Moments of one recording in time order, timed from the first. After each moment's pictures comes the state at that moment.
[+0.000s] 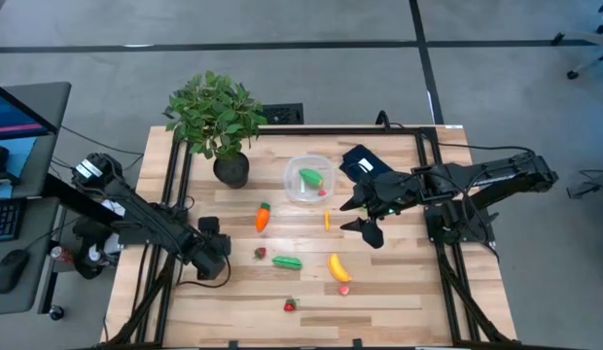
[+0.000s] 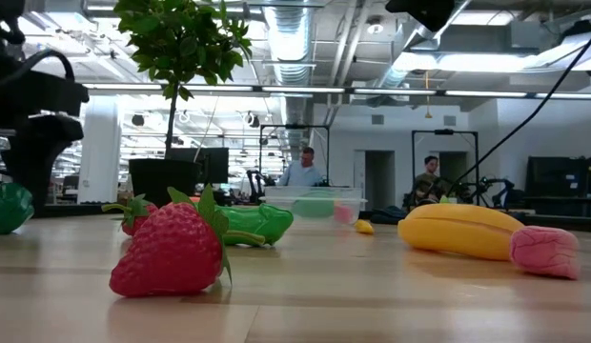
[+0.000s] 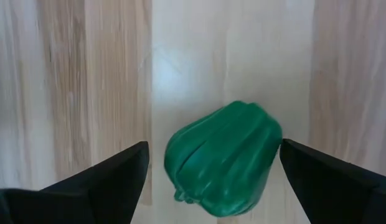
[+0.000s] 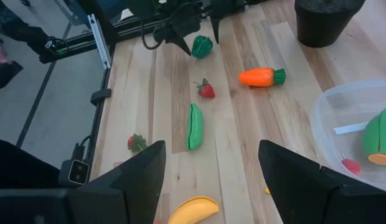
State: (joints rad) left arm -0.63 1.31 0.57 -0.72 -0.24 -0.65; right arm 0.19 1.21 1.16 -0.60 0.00 0.31
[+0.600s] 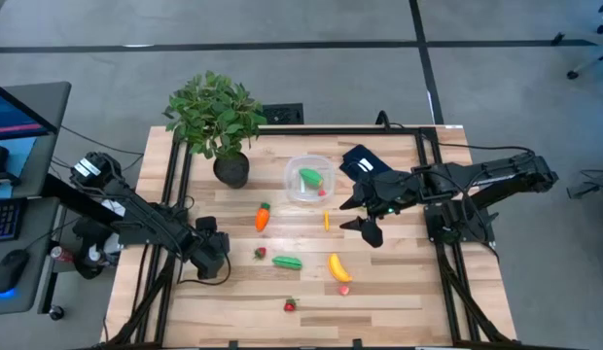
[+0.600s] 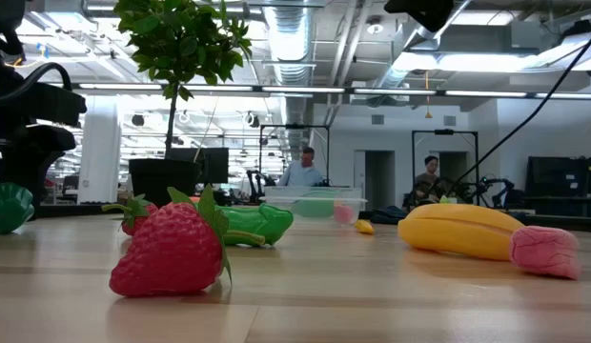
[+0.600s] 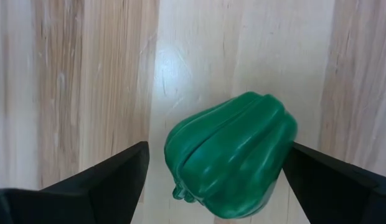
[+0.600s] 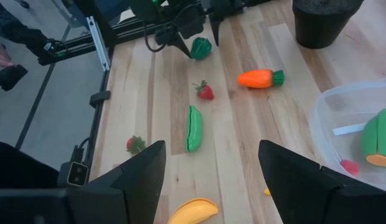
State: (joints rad) left arm -0.62 1.31 0.52 -0.65 -0.24 -0.72; right arm 0.18 1.21 1.16 -0.59 0.00 0.31
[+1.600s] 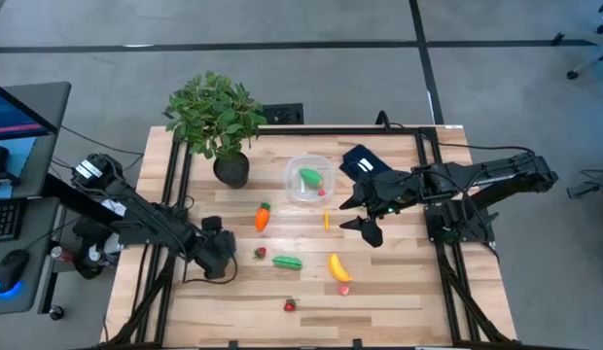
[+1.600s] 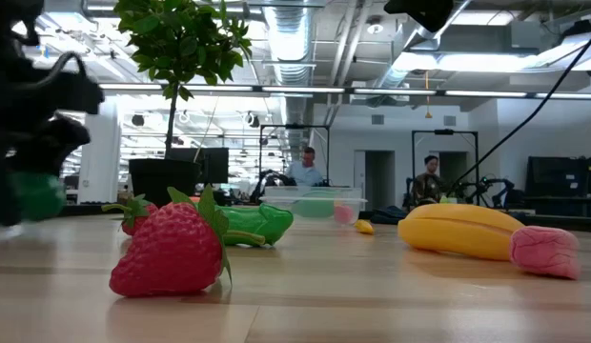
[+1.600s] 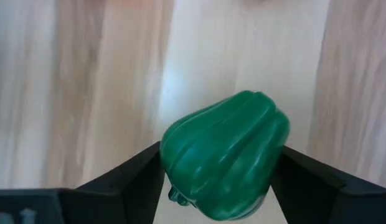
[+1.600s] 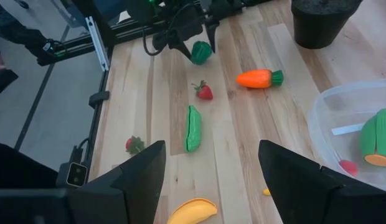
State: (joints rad) left arm -0.60 1.31 0.56 -0.60 -0.30 -0.73; right arm 0.18 1.21 1.16 -0.59 0.01 0.31
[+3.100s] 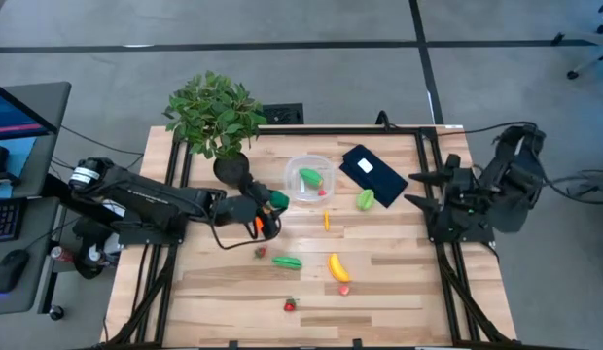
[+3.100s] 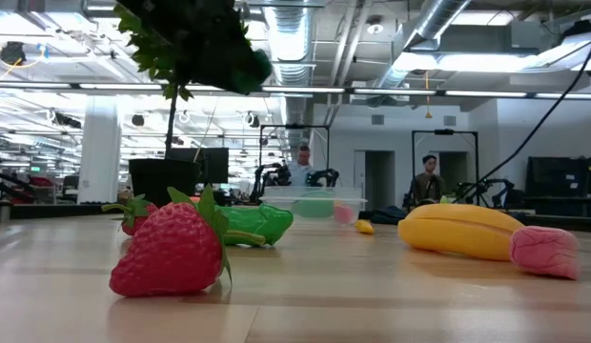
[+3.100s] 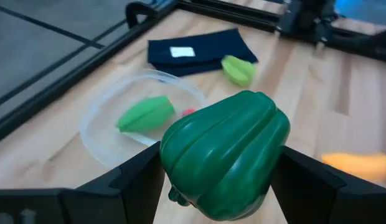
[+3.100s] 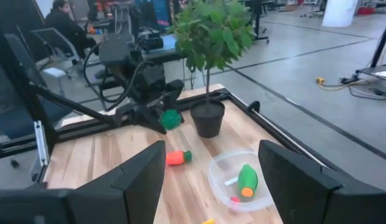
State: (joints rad) left arm -0.17 1.31 0.84 -0.12 -0.56 -0.40; right arm 0.94 0.77 1.11 -0.95 1.19 0.63
